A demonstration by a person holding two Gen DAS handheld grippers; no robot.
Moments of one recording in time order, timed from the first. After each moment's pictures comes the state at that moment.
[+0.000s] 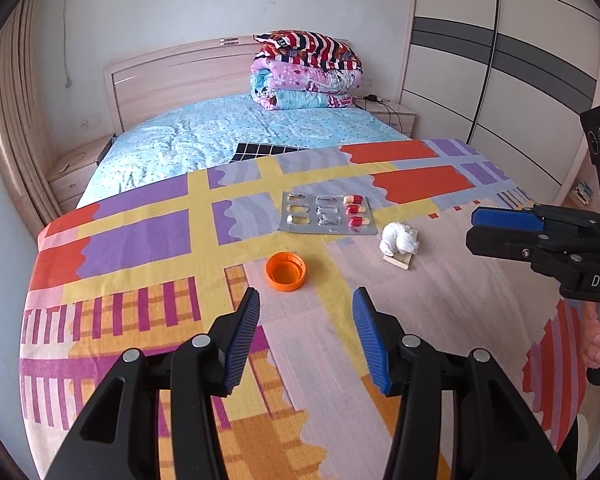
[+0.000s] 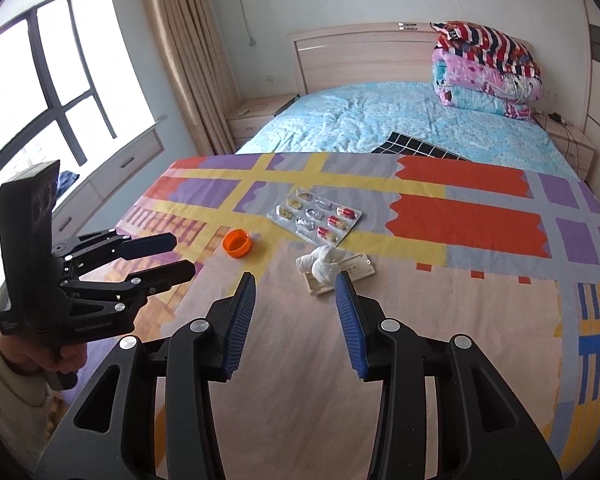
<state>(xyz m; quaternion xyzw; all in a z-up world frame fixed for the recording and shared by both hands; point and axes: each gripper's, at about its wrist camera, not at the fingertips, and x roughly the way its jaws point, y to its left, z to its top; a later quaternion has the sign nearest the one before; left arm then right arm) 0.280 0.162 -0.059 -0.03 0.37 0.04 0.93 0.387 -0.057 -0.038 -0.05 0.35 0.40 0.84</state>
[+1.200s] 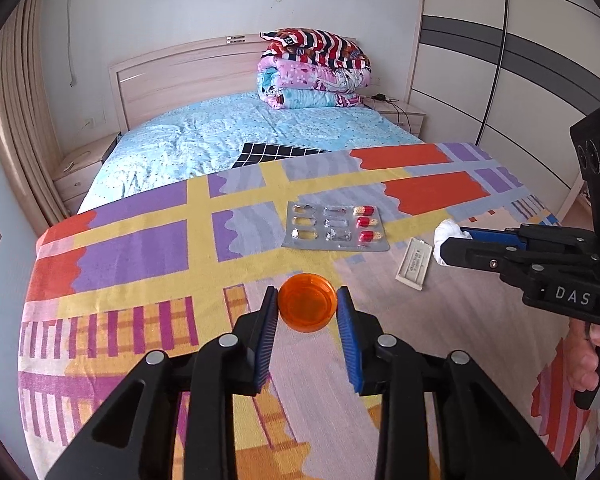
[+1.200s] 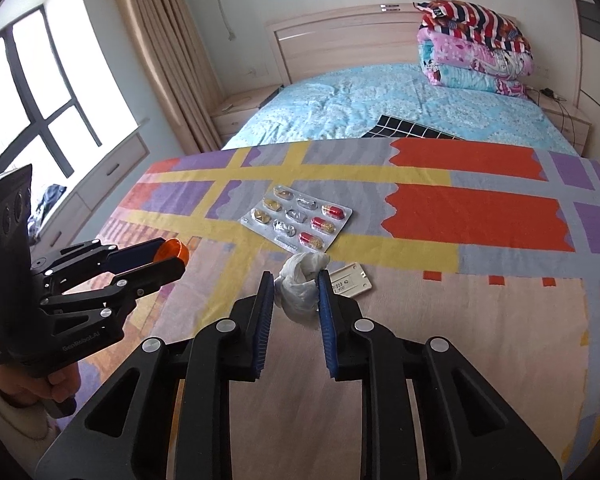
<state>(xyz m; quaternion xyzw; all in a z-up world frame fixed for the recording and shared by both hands) 0.295 0.161 -0.056 -0.03 0.37 0.05 0.93 0.398 -0.051 -0.045 -0.03 0.37 0.38 0.85</state>
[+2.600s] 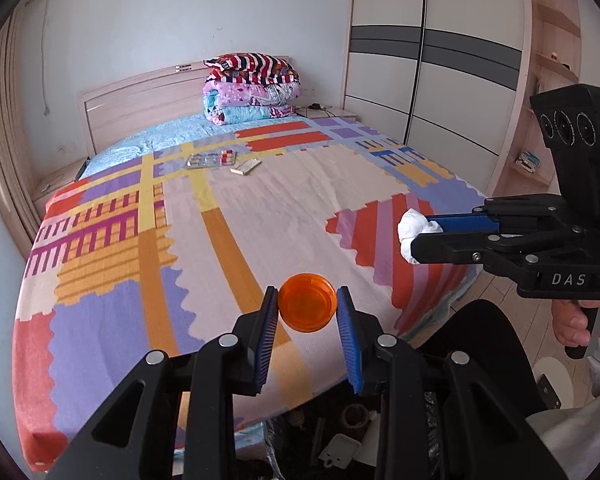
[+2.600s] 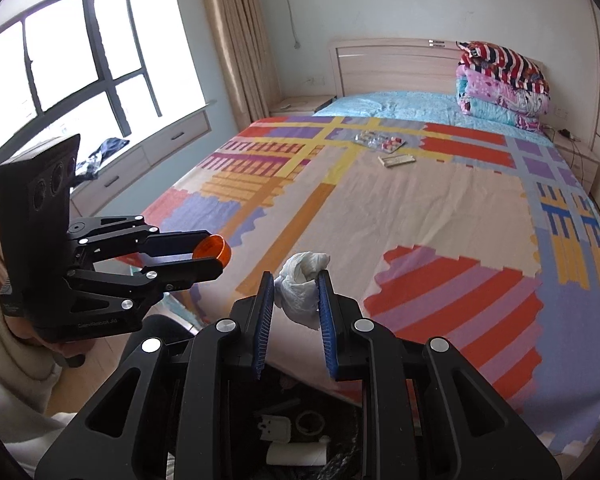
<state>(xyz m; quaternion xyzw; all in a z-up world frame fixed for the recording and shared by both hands) 0.065 -0.002 -0.057 -0.01 0.34 -0.03 0.94 0.159 -0.171 -0.053 -0.08 0.33 0.46 0.82</state>
